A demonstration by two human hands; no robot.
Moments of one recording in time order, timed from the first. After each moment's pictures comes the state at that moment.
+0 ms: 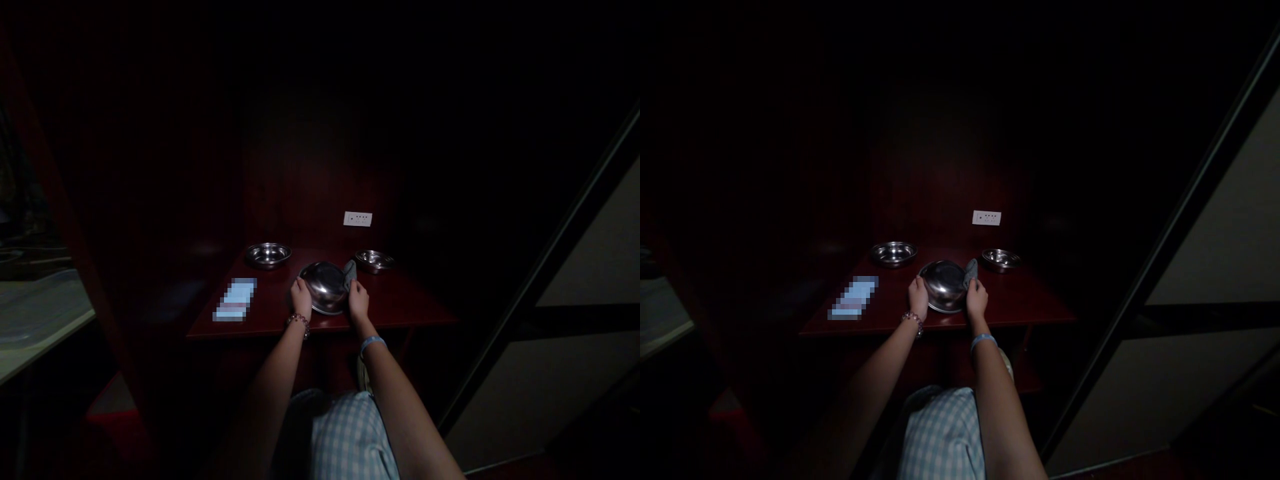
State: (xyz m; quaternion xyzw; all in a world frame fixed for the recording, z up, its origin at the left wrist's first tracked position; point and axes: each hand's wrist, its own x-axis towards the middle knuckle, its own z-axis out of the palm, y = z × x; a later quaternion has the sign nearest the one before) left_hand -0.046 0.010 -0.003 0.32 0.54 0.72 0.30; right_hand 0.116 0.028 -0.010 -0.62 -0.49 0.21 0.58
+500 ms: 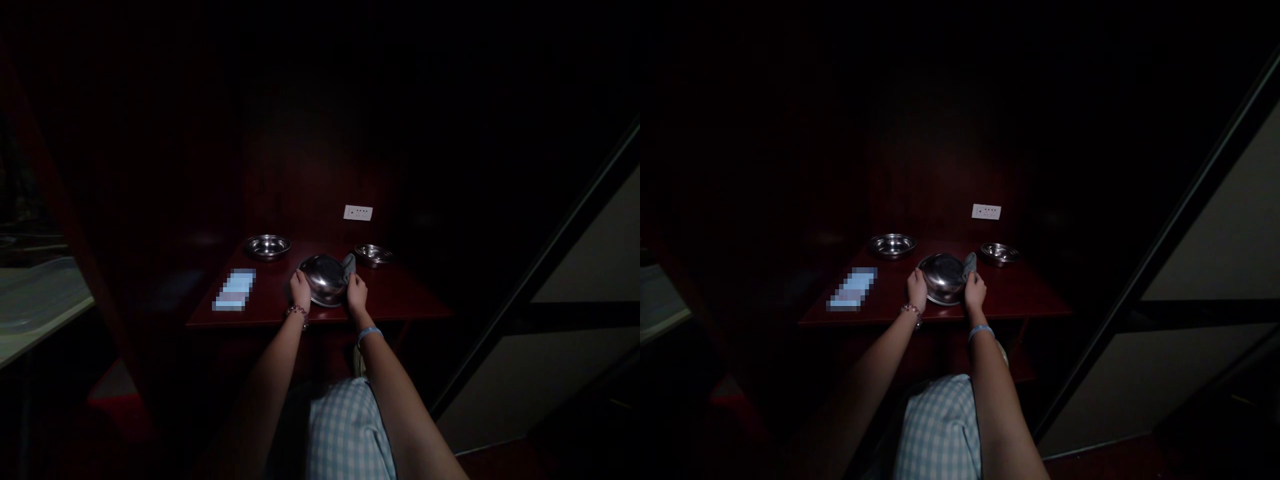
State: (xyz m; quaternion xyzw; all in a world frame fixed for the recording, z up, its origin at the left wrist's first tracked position) left_hand -0.044 0.003 0.005 0.30 0.53 0.72 0.32; right_hand 0.118 0.037 -0.018 -0.61 -0.49 0.21 0.59
